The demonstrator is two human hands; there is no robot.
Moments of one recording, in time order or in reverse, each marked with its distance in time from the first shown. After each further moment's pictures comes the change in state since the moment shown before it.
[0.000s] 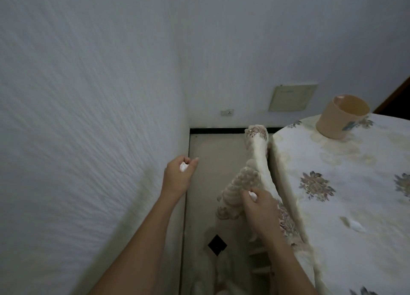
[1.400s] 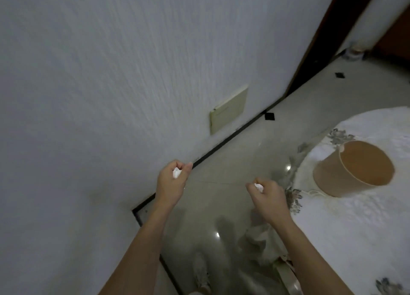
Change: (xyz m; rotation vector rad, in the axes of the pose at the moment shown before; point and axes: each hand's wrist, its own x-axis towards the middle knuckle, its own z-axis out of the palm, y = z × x) left_hand 0.608 0.046 0.298 -0.004 -0.602 0.066; right_hand 0.576 0.005 0.019 0.004 0.354 0.421
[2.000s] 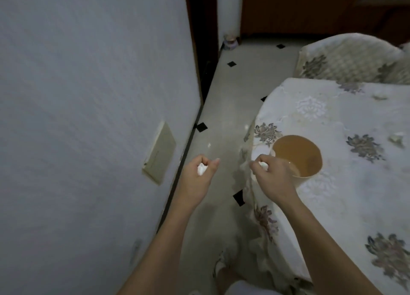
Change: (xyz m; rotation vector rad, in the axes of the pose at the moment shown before) left_hand 0.116 0.135 0.212 -0.021 -0.764 0.263; right_hand 0.109 0.023 -0.119 0.090 0.580 0.254
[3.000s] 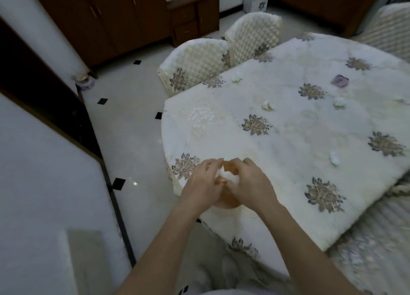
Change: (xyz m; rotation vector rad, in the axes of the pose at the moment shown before) left_hand 0.155 0.034 0.201 0.658 -0.946 0.690; right_hand 0.062 0.056 -0.074 -0.334 0.420 0.425
